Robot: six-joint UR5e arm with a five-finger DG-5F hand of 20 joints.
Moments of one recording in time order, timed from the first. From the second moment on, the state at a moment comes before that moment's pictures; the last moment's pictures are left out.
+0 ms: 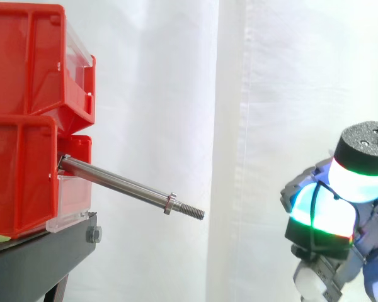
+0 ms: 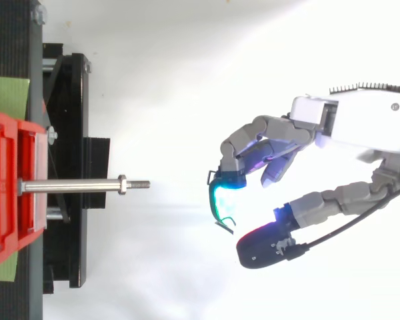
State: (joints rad) arm 0.18 -2.14 -1.27 -3.21 -1.29 -0.13
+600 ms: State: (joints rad) arm 0.19 -2.08 -1.43 -3.15 -1.31 -0.07
